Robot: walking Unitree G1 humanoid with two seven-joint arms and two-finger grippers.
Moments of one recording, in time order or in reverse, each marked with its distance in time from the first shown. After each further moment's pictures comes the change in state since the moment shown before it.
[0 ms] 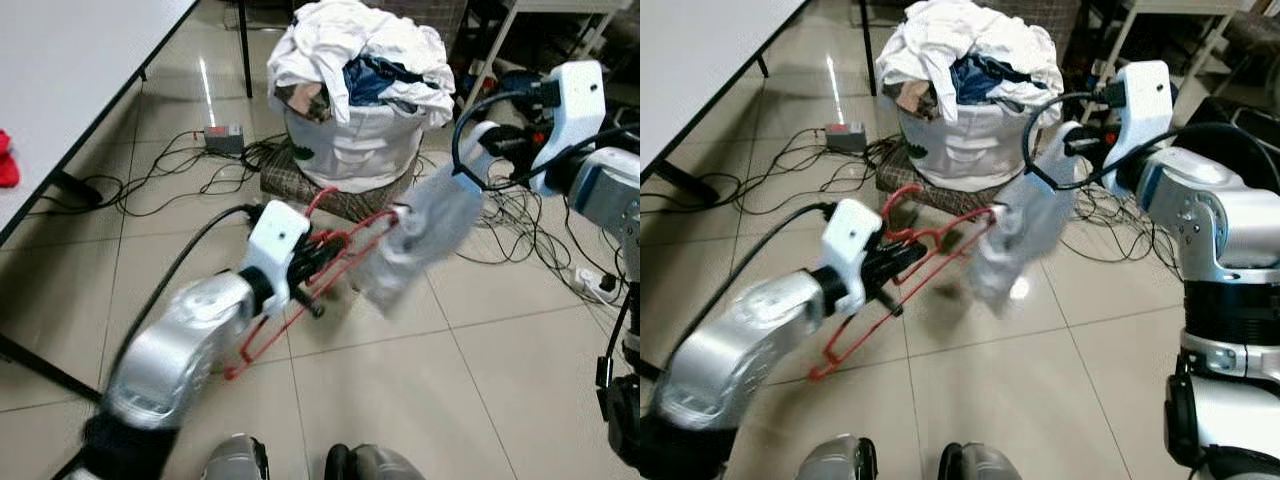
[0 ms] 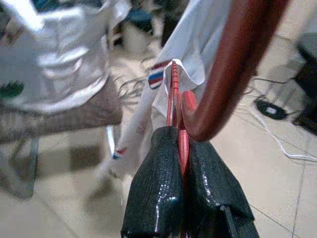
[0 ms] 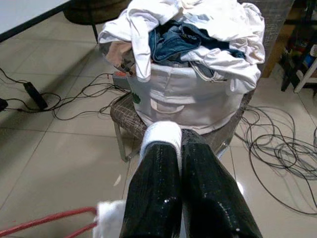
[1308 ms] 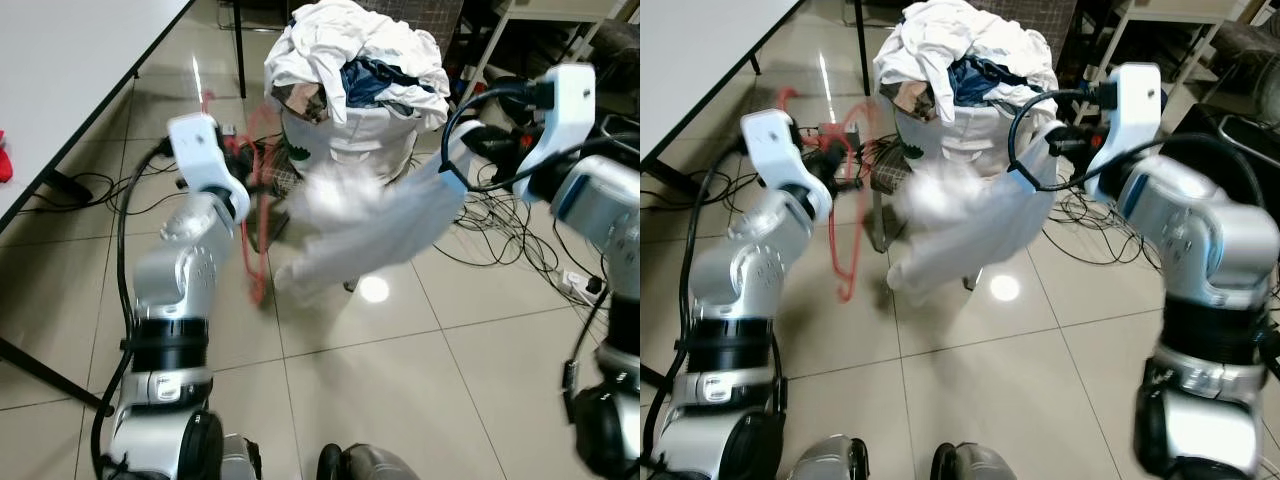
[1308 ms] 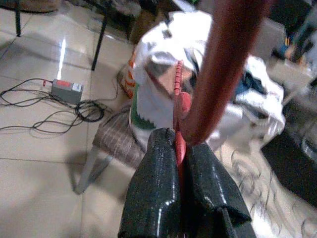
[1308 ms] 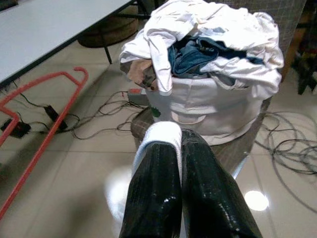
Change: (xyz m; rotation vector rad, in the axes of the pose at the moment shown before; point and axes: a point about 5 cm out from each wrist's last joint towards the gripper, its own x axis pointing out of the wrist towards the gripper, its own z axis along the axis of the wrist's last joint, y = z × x) left arm 0.023 0.098 0.041 -0.417 -0.254 0.712; right arm -0.005 0.032 -0.007 0.126 -0.080 0.035
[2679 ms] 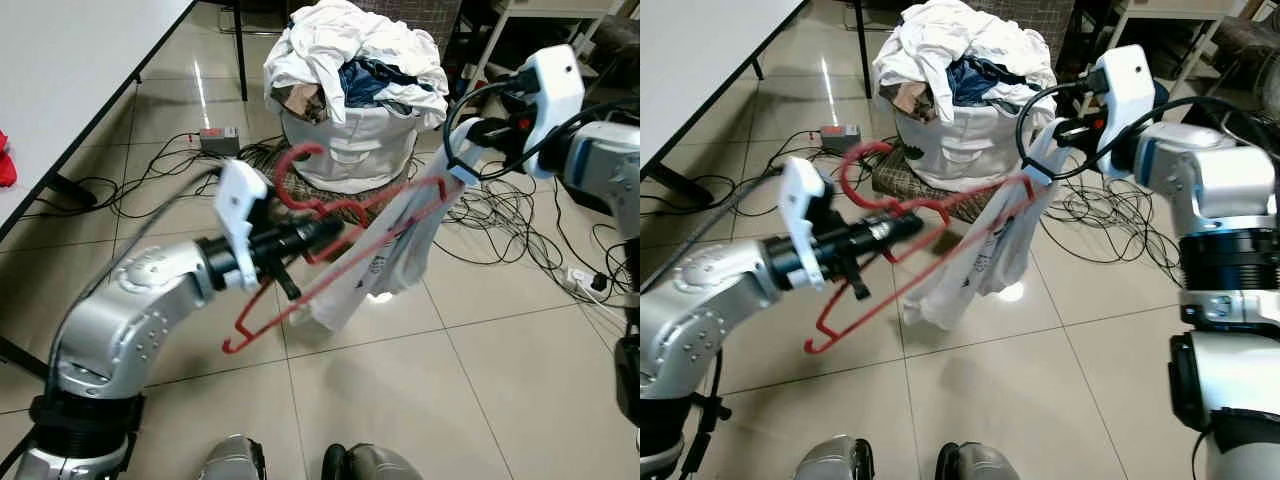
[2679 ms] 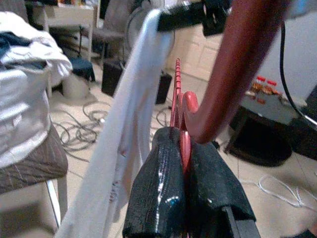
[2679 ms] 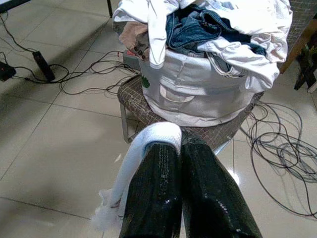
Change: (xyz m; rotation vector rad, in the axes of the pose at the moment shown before) left arm -0.084 -0.030 -0.018 0.275 0.198 -0.962; right arm 0.030 -0.028 0.021 -0.199 0.177 0.057
